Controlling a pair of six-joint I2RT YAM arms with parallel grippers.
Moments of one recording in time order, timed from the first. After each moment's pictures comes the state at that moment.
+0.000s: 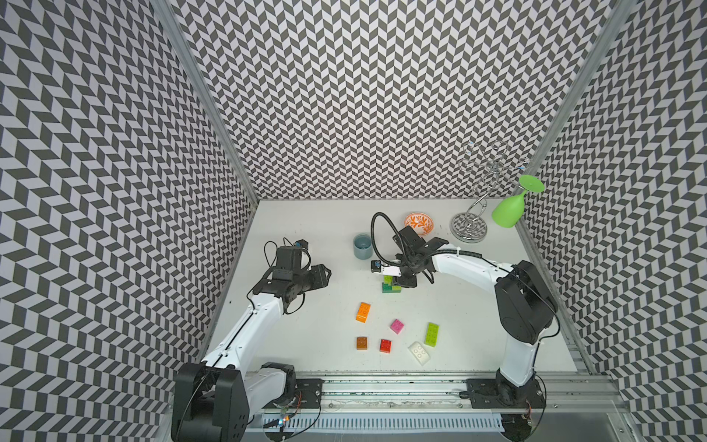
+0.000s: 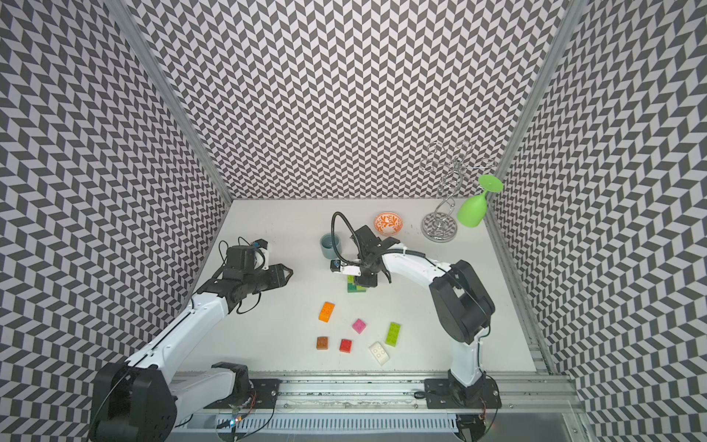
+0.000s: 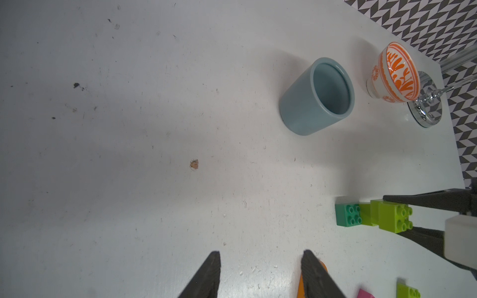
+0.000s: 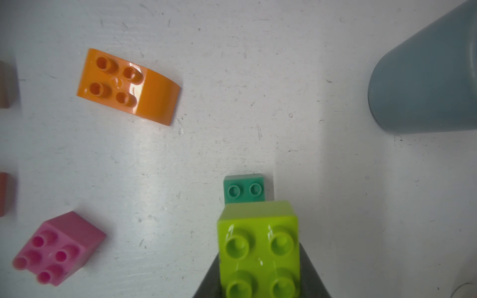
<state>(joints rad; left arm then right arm) -0.14 1.14 0.72 -0.40 0.28 -0.35 0.66 1.88 1.37 -0.67 -0.22 -0.90</state>
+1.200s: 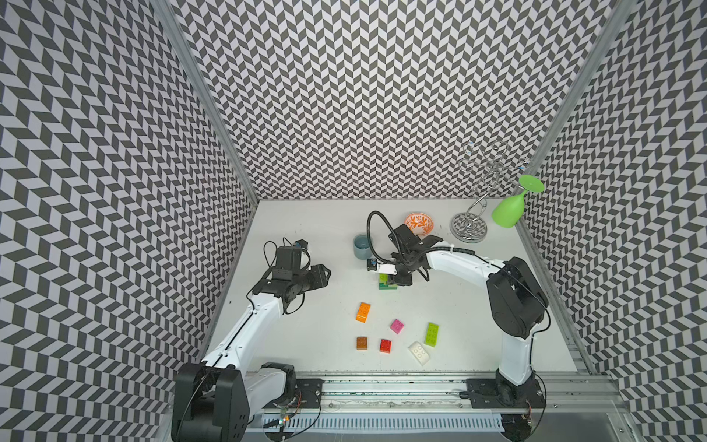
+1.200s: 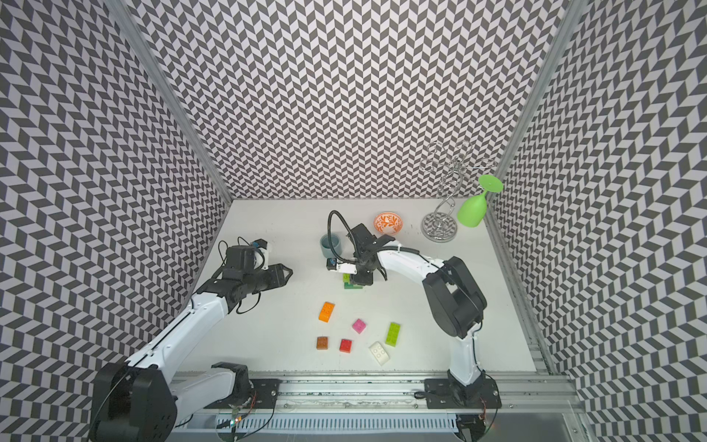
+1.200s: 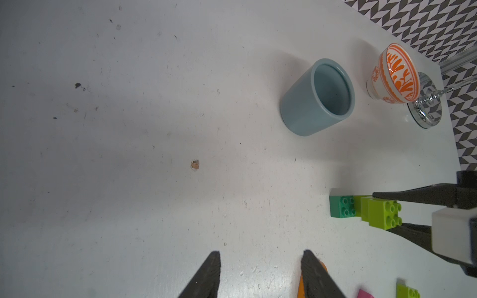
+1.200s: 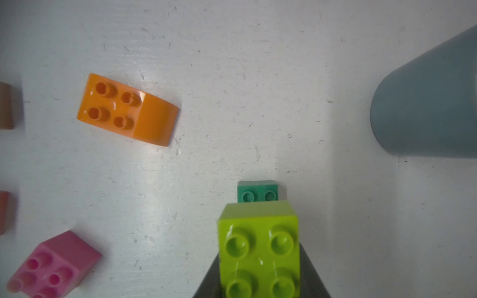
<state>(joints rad) -0.14 1.14 0.72 -0.40 0.28 -0.35 0.66 1.95 1.44 -0.68 -0.25 -0.90</state>
